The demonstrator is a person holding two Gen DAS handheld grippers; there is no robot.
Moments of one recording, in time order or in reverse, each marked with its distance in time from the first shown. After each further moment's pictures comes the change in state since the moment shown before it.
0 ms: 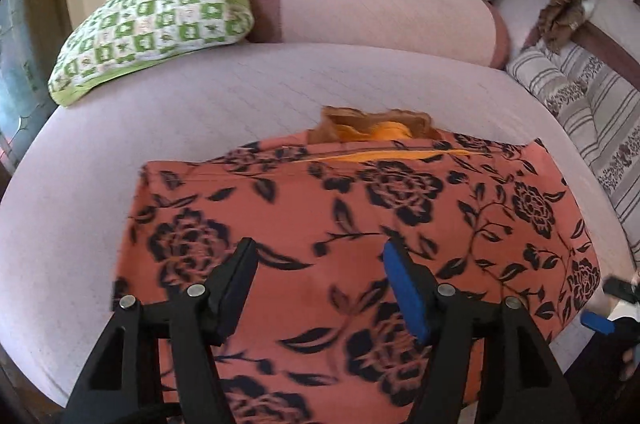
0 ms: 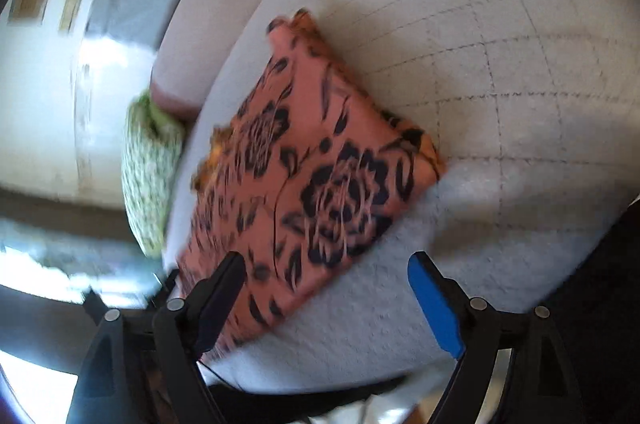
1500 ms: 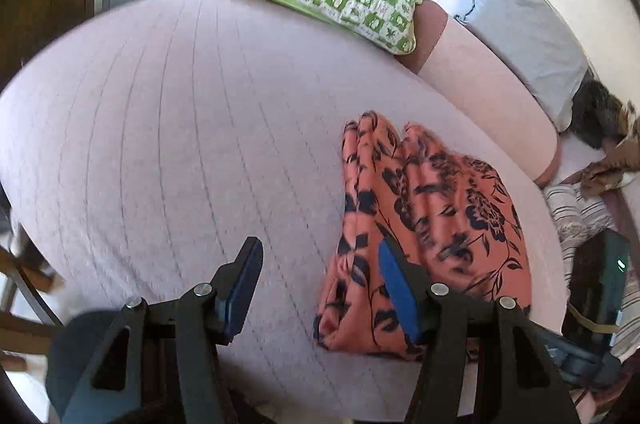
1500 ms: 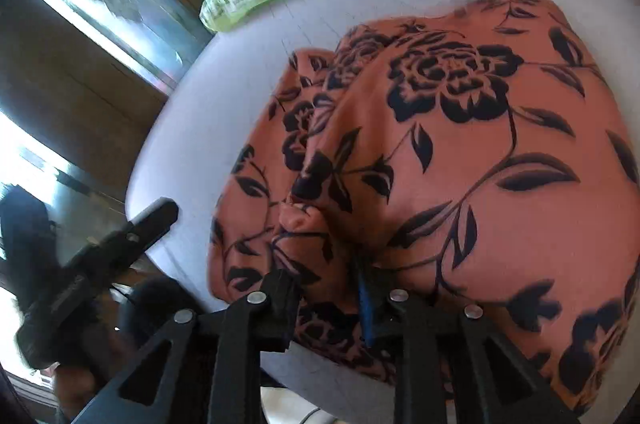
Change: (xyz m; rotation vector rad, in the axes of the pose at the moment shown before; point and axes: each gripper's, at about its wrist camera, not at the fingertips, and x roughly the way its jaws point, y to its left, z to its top) left arm -0.089 0.192 -0.114 -0.558 -0.052 -0.050; right arm 0.184 0.234 -0.167 -0.849 0.335 0.024
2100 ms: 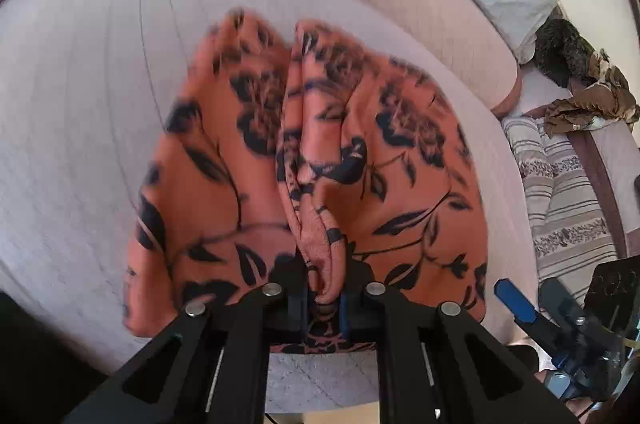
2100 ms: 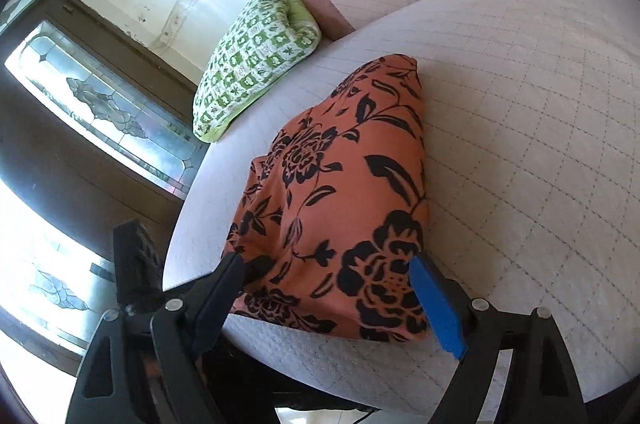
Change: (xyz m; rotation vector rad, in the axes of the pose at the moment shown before) left arm 0.050 -0.103 -0.016 0.124 0.217 -0.133; right arm -0.118 -0.089 -0.039 0.227 -0.248 0.037
